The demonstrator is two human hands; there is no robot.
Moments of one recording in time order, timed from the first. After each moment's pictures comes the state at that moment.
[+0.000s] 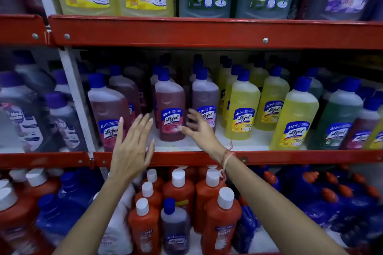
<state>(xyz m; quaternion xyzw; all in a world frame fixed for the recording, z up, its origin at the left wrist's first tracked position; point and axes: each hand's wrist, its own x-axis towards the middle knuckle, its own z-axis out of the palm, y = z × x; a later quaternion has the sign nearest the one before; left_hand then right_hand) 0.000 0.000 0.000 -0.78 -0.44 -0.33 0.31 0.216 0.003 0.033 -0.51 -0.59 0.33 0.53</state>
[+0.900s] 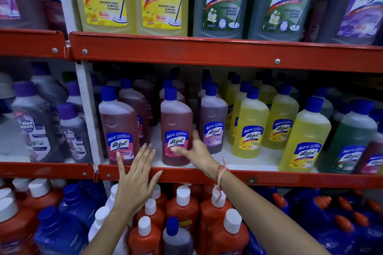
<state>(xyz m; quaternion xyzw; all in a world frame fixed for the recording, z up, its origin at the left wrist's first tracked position) -0.005 0.005 -0.050 -0.77 -0.52 -0.29 0.21 0.193 0.012 0.027 -0.54 -0.61 0.34 0.47</state>
